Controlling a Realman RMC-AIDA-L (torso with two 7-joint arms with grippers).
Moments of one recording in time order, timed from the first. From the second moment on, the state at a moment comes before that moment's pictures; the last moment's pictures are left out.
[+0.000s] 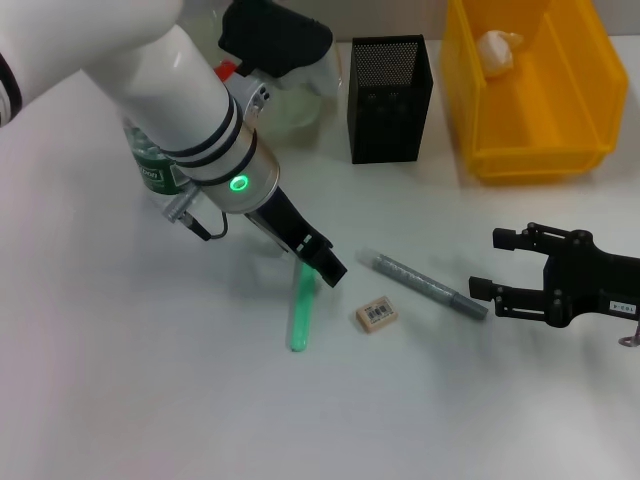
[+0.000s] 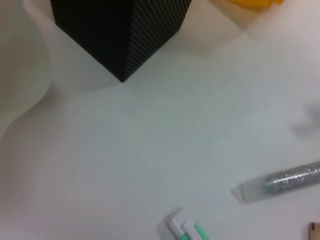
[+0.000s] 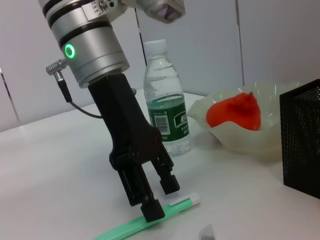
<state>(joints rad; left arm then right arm) -0.97 -2.08 1.63 0.78 2.41 1.24 -2.75 0.39 2.03 -0.76 -0.49 -1.88 -1.47 1.09</state>
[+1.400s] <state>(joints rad) -0.97 -2.08 1.75 0.79 2.41 1.22 -2.75 0.39 2.03 -0.76 -0.49 -1.88 -1.47 1.10</state>
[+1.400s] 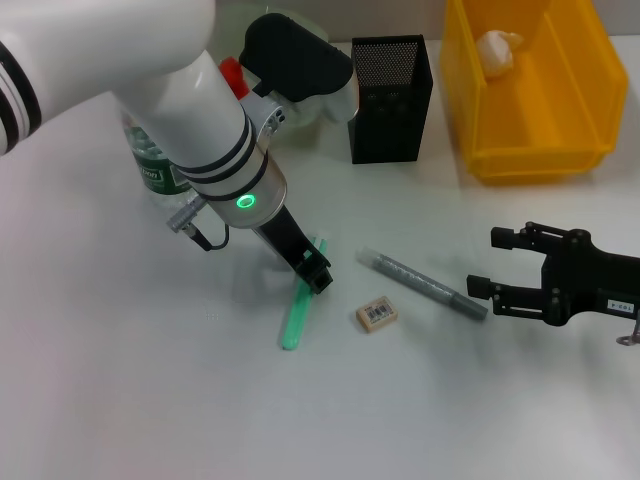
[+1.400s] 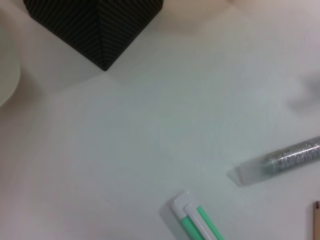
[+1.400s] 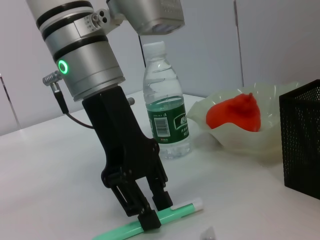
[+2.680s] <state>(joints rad) -0.99 -2.08 1.77 0.79 2.42 1.25 -2.74 0.40 2.03 -0.76 -0.49 -1.88 -1.47 1.11</state>
